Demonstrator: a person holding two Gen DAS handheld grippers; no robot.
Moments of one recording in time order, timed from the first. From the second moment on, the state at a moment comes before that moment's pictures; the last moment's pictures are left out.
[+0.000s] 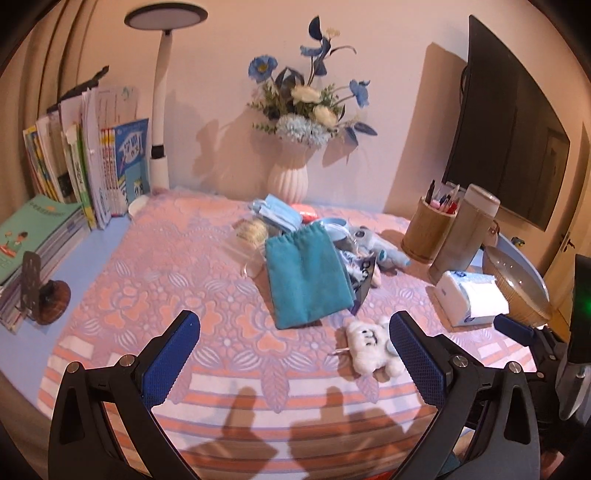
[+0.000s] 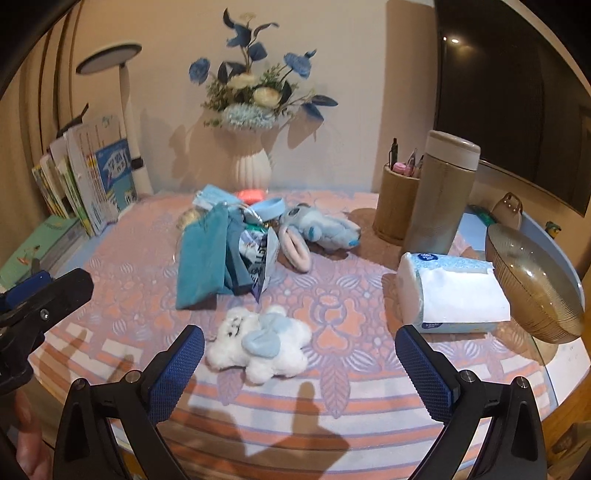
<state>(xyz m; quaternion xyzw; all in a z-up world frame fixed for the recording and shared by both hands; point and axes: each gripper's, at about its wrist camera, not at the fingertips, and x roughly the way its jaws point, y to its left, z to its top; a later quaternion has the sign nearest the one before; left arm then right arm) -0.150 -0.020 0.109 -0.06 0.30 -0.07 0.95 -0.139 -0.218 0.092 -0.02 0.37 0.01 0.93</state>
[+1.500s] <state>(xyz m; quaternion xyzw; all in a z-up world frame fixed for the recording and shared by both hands) -0.132 -0.028 0.093 -0.06 0.35 -0.10 0.93 -0.136 -0.215 0.079 -0.02 0.39 0.00 0.92</state>
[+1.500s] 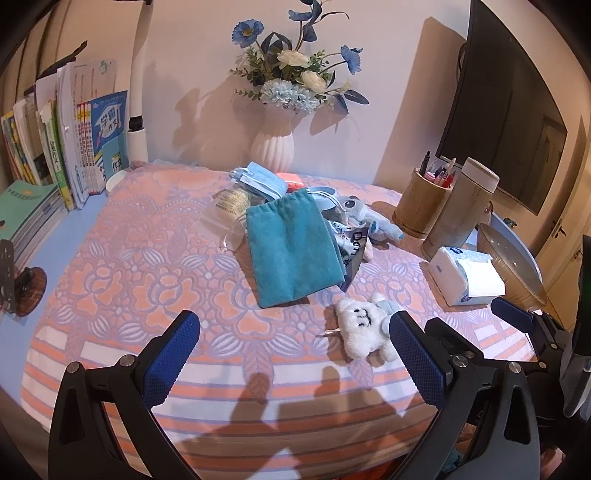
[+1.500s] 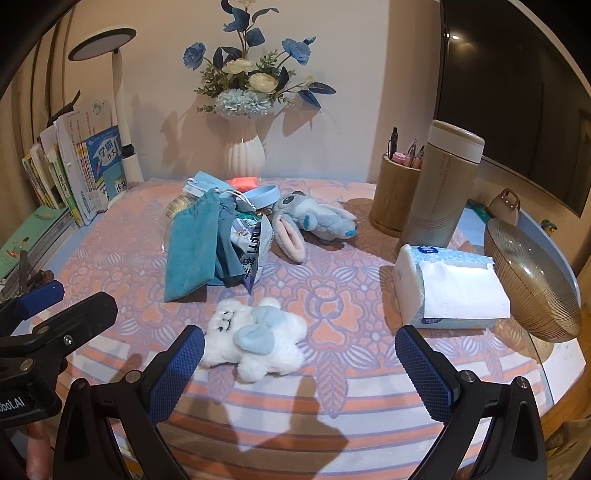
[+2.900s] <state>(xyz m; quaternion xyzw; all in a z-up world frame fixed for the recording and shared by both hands) 0.018 -0.007 0.025 -0.11 0.49 -0.12 0.86 -0.084 -0.234 0.042 -0.01 0.46 0.12 0.88</state>
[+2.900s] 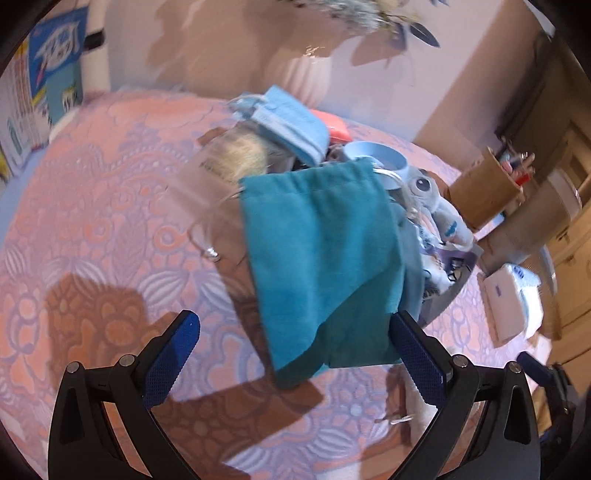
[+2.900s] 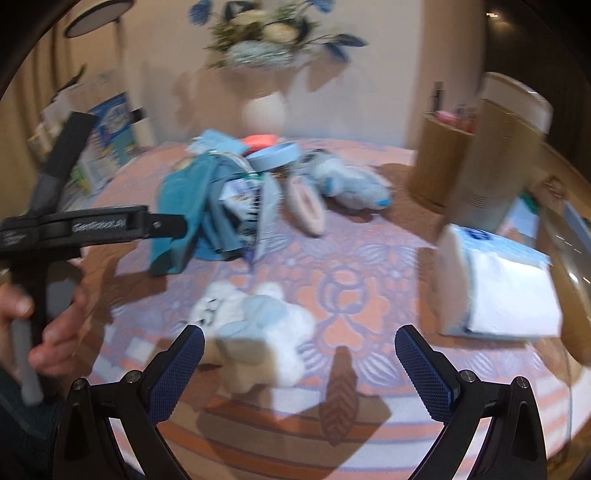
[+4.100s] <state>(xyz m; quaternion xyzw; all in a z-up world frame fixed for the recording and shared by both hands) -0.026 0.024 0.034 -0.07 0.49 -0.16 0.85 -0.043 -0.215 0.021 0.01 0.50 0.19 0.84</state>
